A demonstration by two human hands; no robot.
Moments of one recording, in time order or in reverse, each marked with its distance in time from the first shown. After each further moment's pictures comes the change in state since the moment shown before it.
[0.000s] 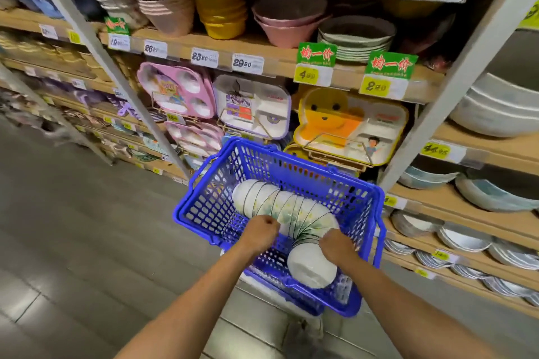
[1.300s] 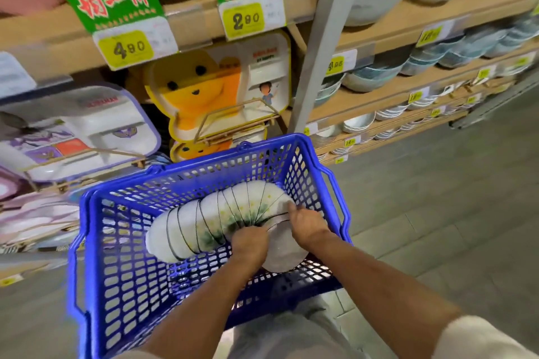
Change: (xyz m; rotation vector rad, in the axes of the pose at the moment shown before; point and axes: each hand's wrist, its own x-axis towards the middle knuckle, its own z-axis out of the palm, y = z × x) left_hand 0.143 -0.042 0.088 1.551 -0.478 0.541; right_hand 0.032 0.009 0.037 -0.446 0.090 0.229
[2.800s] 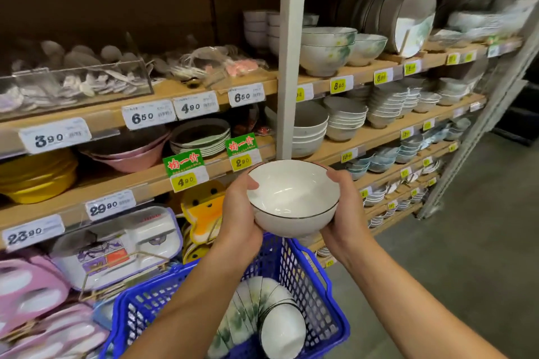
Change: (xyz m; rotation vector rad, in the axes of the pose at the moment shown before) left_hand -0.254 -0.011 -0.273 -2.128 0.345 0.471; right_hand -0.235 -0.010 -0.234 2.144 0.831 -0.304
